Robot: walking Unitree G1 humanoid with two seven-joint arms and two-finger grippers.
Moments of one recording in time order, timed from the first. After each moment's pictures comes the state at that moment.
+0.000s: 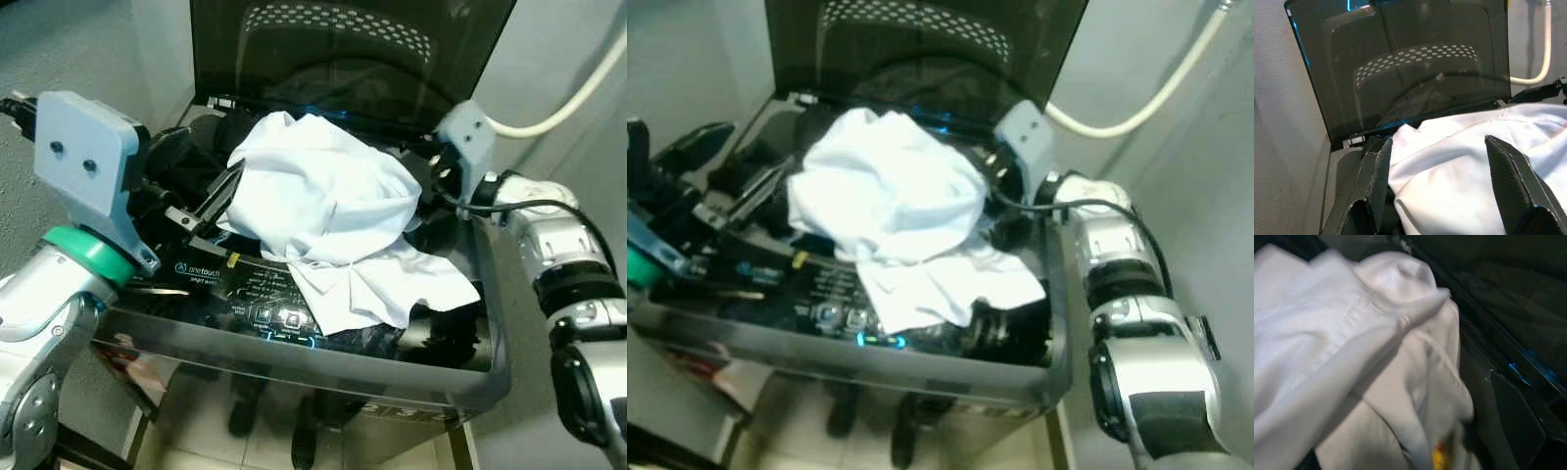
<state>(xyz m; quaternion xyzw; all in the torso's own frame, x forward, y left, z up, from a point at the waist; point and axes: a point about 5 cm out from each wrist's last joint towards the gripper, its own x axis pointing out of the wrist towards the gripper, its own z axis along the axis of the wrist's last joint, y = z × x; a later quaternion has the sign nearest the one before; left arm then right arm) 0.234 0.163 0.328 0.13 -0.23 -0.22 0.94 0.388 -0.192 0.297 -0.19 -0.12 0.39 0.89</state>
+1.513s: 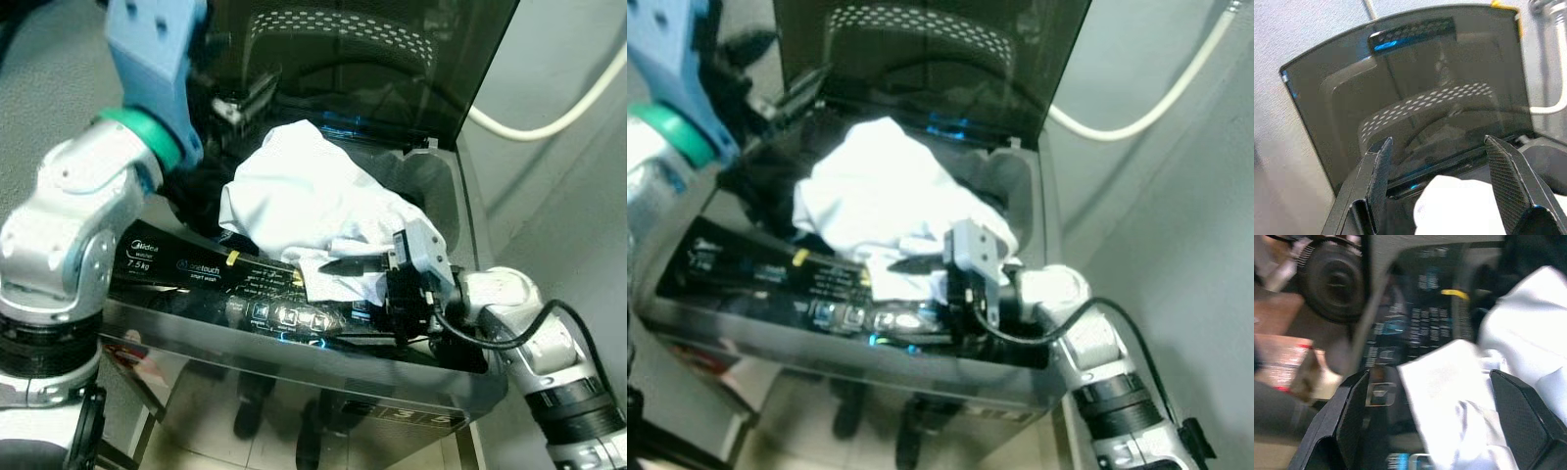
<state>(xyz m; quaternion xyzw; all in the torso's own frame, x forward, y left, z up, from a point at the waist) 0.300 0.143 0.391 0.16 -0.26 -0.22 0.93 0.312 -0.120 0.226 -0.19 -0.07 0.61 0.77</state>
